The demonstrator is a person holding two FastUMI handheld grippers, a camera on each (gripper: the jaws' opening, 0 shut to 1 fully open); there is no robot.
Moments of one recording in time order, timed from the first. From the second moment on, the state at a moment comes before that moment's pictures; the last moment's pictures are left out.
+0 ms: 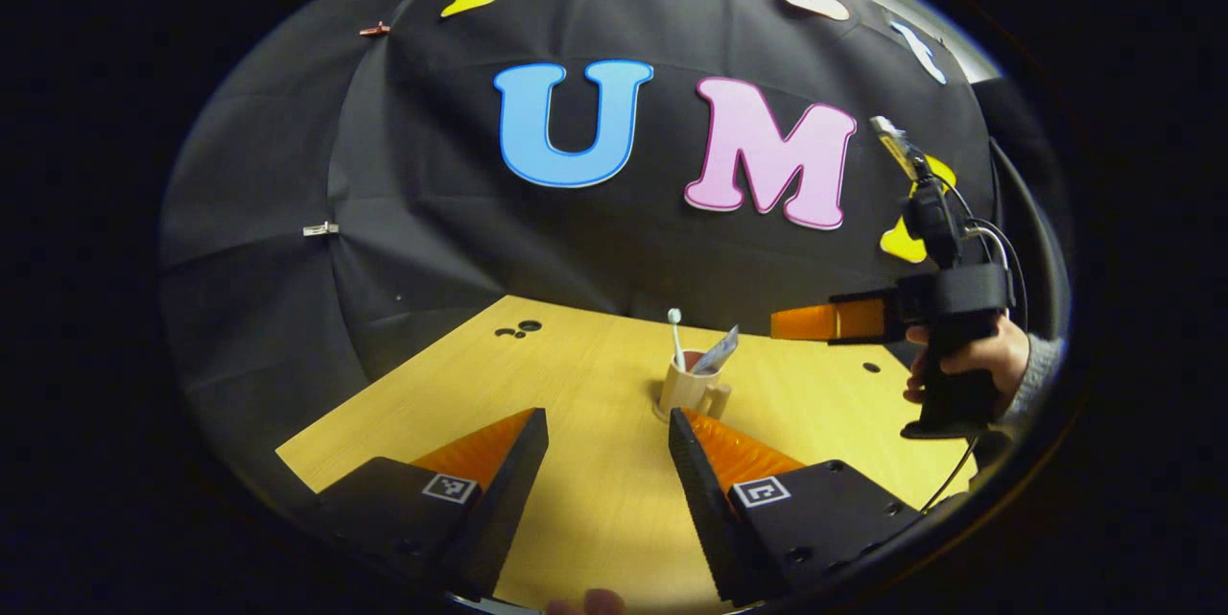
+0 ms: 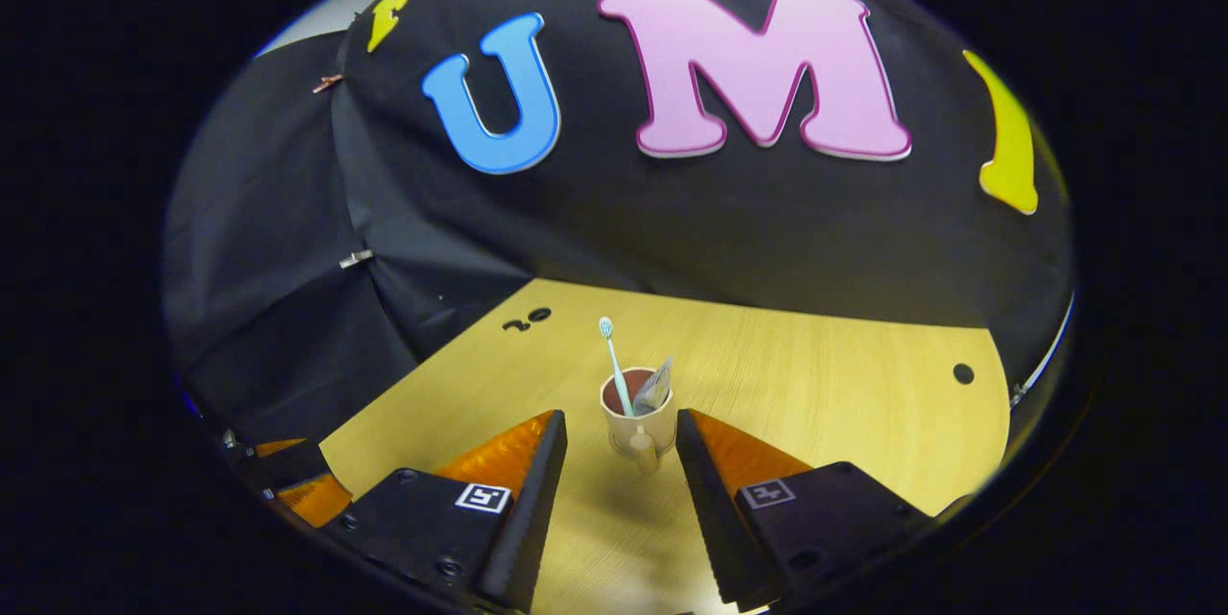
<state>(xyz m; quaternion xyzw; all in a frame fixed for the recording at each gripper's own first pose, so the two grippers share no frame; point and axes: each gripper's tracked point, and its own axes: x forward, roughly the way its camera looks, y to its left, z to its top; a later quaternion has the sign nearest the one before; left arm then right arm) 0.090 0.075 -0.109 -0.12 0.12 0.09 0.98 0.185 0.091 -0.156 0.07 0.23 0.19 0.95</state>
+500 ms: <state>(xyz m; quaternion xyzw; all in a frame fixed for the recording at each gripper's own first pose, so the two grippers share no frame) 0.061 0.032 -0.033 -0.09 0.08 0.03 0.99 0.076 0.042 -0.064 0.11 0.14 0.15 0.97</state>
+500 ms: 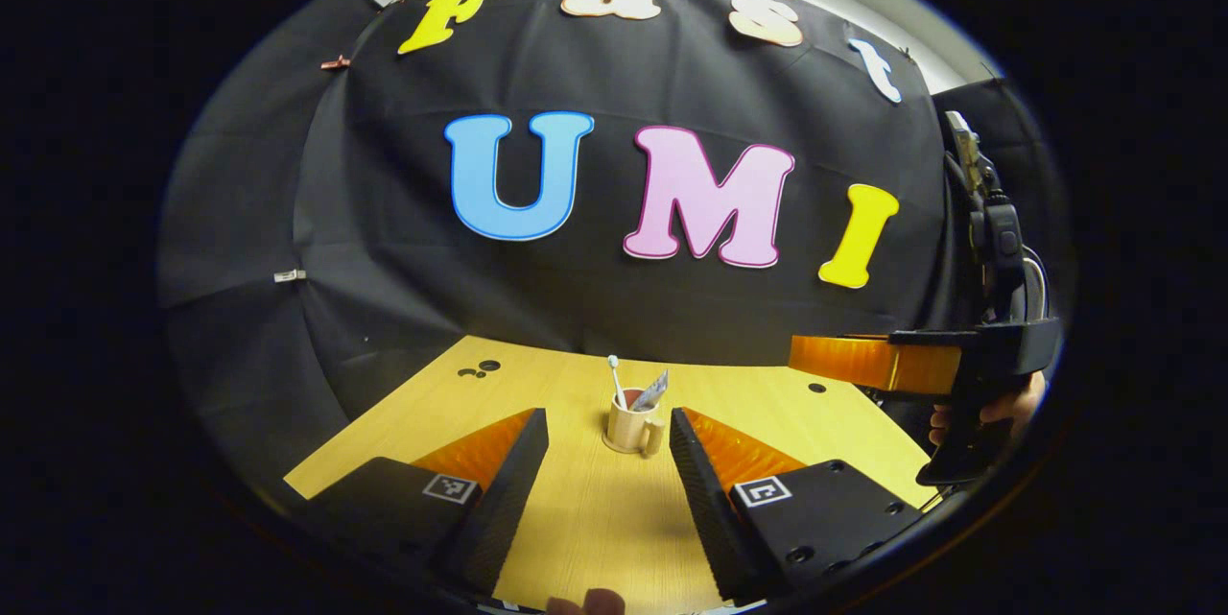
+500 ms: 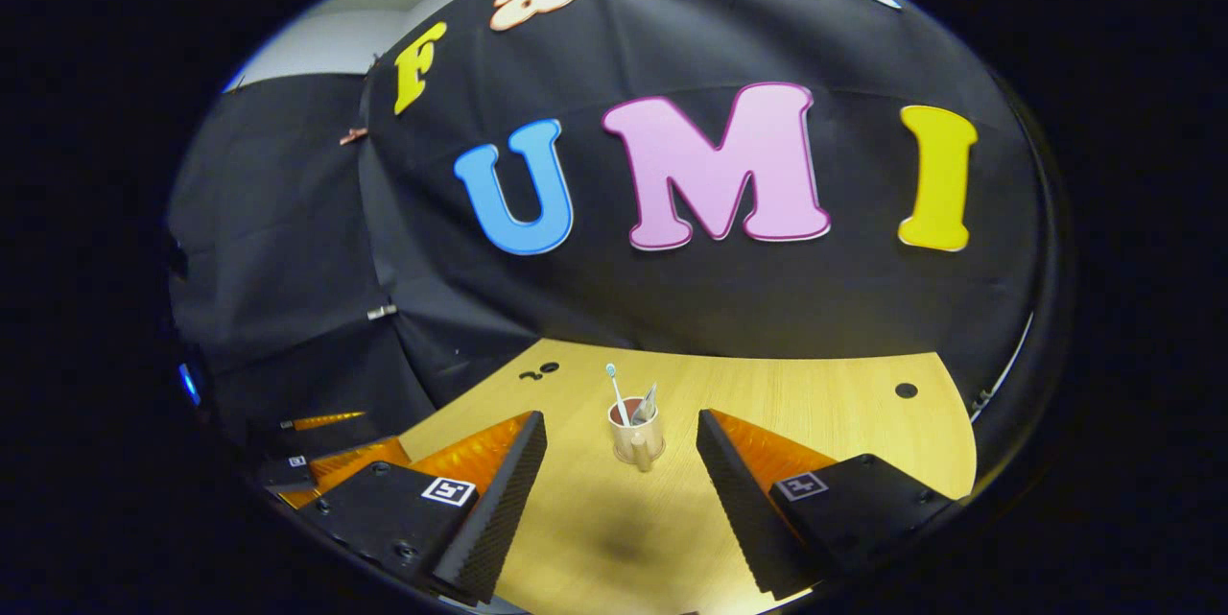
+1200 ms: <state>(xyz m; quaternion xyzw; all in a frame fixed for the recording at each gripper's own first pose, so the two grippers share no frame) 0.038 0.008 -0.001 -0.05 0.05 0.02 1.00 0.020 0.023 -0.028 0.10 0.08 0.12 0.98</state>
